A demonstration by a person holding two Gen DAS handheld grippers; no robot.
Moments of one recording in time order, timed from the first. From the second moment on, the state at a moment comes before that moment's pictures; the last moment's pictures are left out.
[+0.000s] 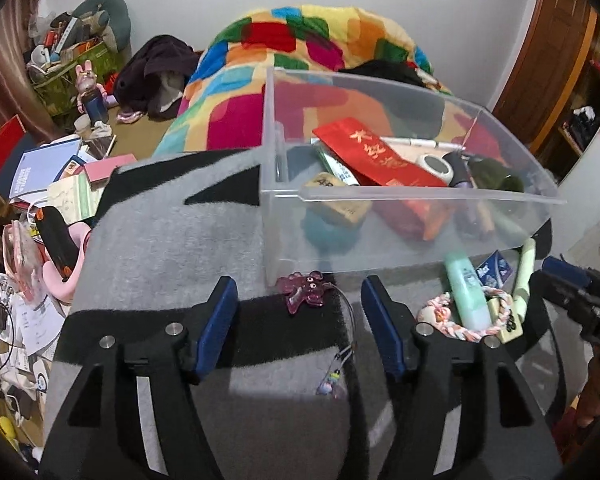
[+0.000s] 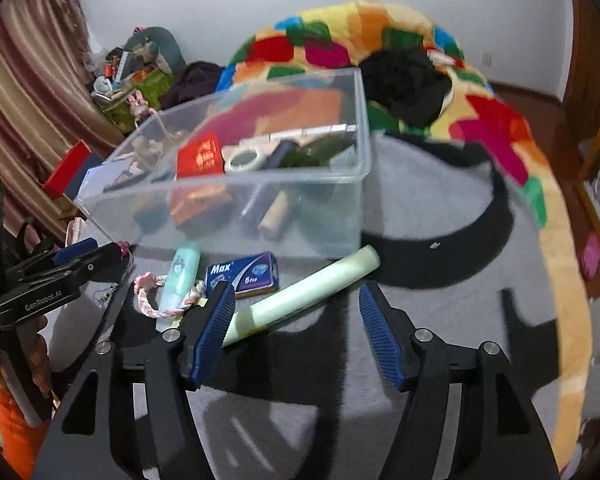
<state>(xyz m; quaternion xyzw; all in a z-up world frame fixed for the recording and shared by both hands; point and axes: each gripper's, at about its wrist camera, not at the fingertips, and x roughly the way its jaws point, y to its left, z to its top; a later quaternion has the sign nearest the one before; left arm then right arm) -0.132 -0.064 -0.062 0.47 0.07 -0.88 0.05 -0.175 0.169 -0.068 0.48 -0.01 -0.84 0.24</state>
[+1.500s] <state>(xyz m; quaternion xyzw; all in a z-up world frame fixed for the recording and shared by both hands) -0.087 -0.046 0.013 0.35 0.09 -0.93 0.01 -0.131 0.200 -0.012 0.38 0.00 -0.88 0.28</state>
